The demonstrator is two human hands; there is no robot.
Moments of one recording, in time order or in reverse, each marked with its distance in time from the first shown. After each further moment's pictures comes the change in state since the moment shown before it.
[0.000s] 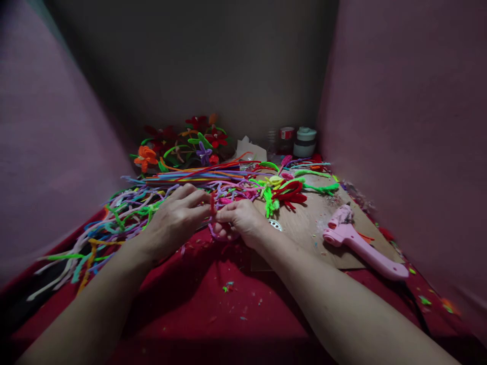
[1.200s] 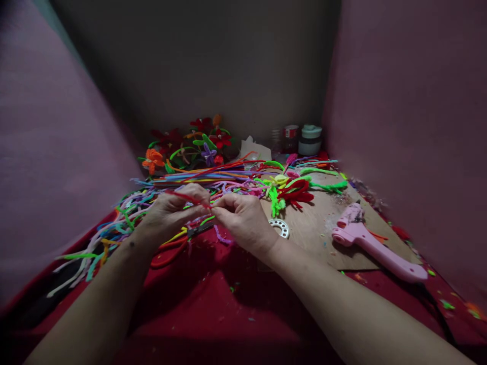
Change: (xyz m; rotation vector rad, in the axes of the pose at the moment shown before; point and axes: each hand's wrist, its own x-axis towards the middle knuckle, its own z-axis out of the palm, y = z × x) left_hand -0.001 -0.006 -0.012 -0.976 0.069 -0.510; right_hand -0.023 -0.015 0.018 -0.520 0.168 -0.611
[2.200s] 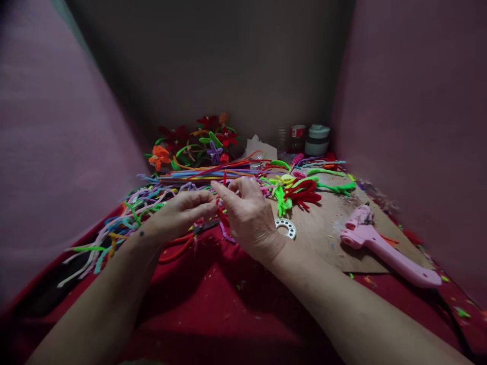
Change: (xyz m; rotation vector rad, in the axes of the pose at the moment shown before) left_hand -0.001 -0.001 0.000 -0.087 -0.175 -0.224; right_hand 0.003 0.004 0.002 -0.561 0.197 -0.455
